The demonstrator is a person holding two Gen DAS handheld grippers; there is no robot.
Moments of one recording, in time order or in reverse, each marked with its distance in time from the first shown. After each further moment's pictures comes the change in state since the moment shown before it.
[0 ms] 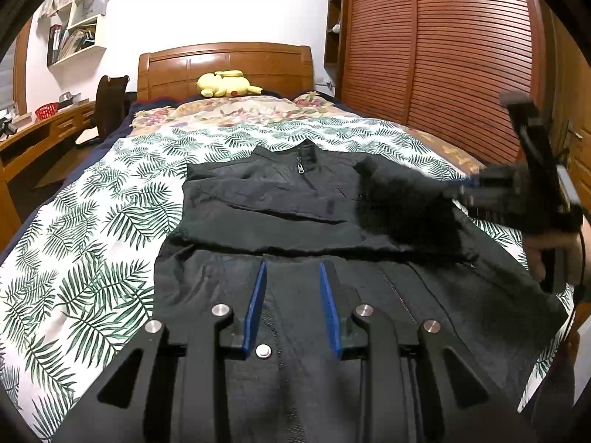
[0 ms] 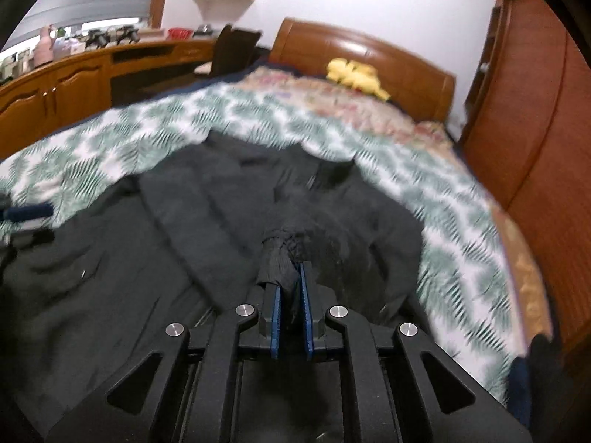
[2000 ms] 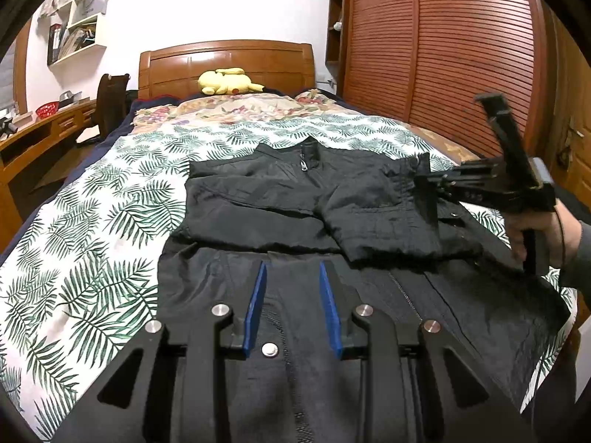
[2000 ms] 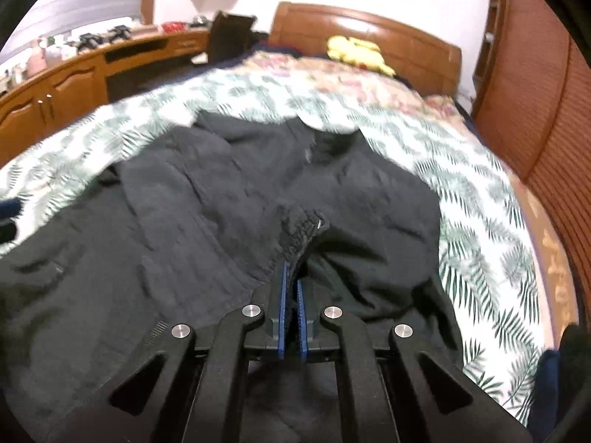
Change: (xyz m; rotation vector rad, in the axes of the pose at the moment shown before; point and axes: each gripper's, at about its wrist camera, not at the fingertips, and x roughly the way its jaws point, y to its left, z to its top) left arm 0.000 0.008 -0.001 -0.006 0.004 0.008; right arm 0.034 -0.032 0.001 0.046 0.016 0.064
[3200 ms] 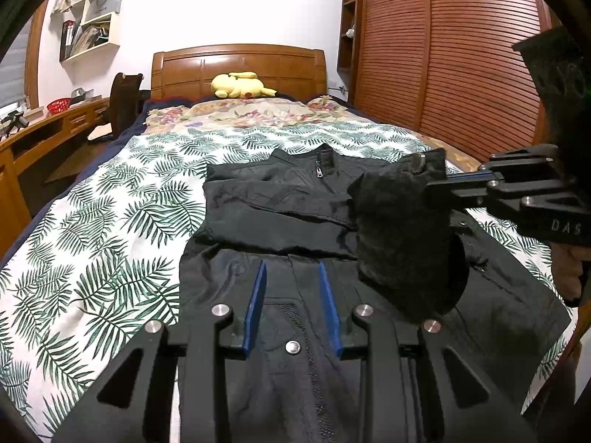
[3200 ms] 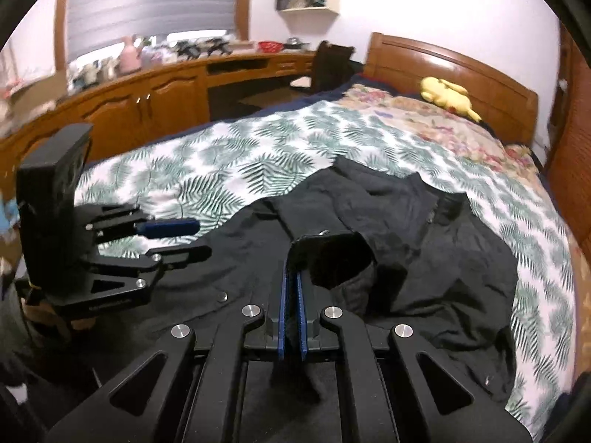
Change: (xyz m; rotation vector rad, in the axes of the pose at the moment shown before) left arm -0.010 0.018 0.001 -0.028 -0.018 0.027; right arm -0.068 0.125 0.035 -0.164 -0.072 0.291
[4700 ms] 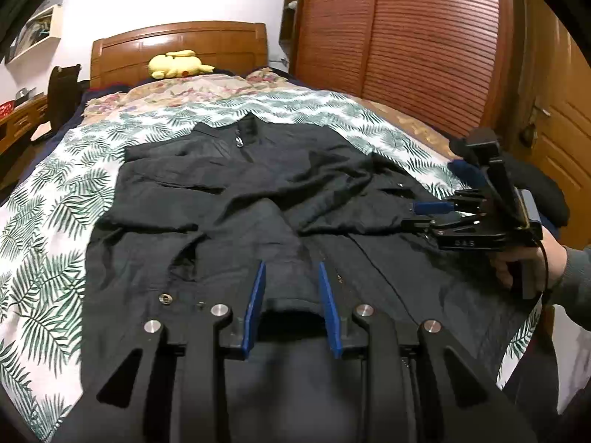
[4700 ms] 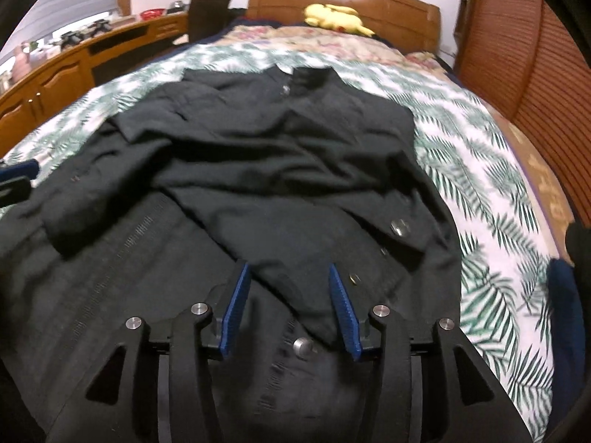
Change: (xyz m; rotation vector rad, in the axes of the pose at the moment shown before) left arm 0.034 -0.074 -0.012 0.098 0.123 -0.204; right arm -0.002 -0.128 -0.152 0.299 0.185 -0.308
